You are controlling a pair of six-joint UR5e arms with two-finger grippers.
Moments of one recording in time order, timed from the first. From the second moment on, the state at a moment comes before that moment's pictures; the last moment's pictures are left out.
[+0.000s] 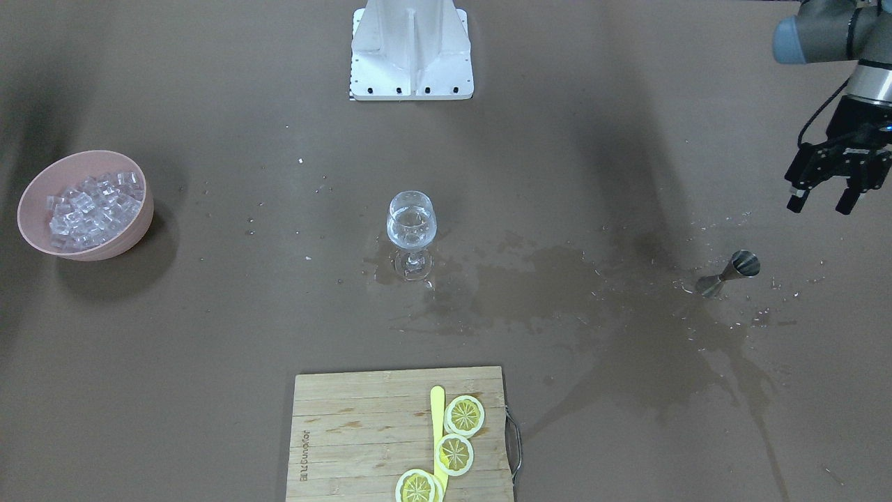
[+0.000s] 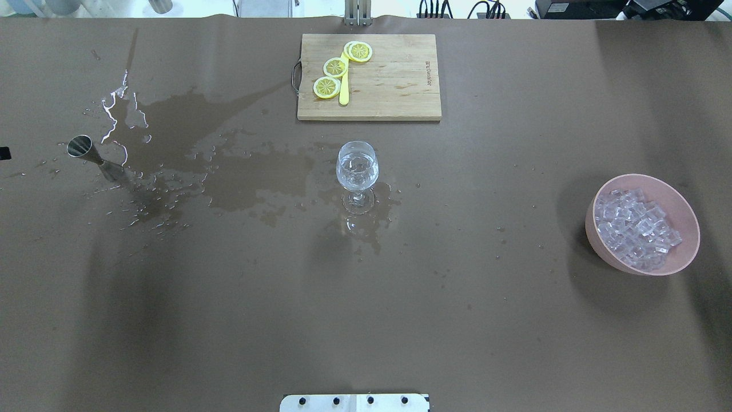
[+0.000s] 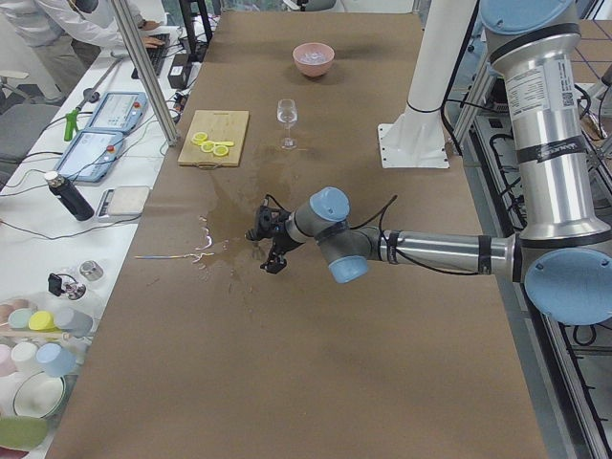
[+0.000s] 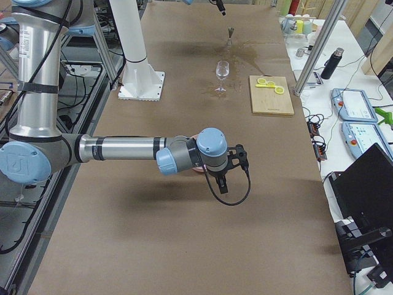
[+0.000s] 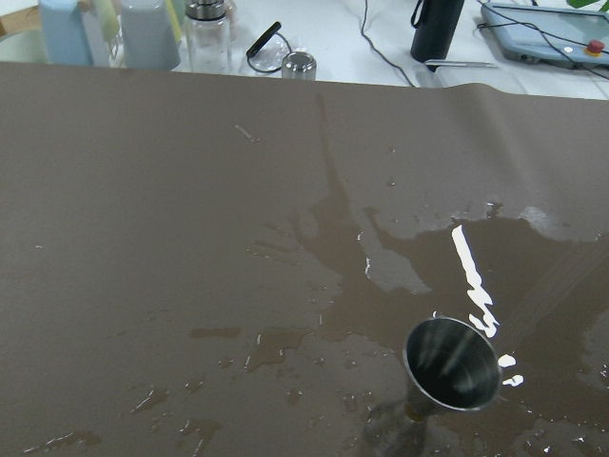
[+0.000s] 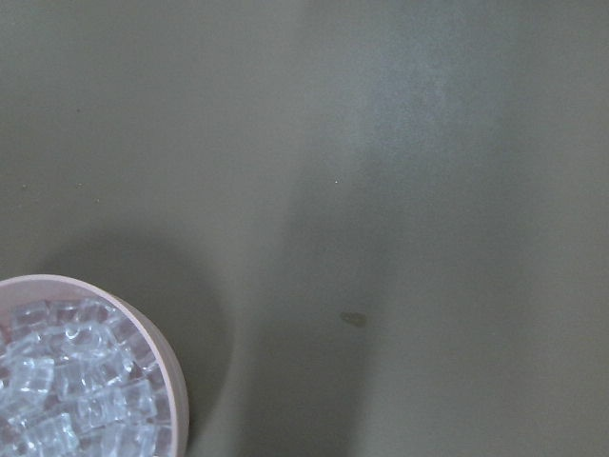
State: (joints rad) left arm -1.17 -1.35 -1.77 -2.56 -1.99 -0.91; right arm 1.50 -1.70 1.75 -1.27 2.45 0.09
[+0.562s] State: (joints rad) left arm -1.43 -1.41 -1.77 -2.14 -2.33 -0.61; right arm 1.32 -1.71 1.87 -1.27 2.39 0.35
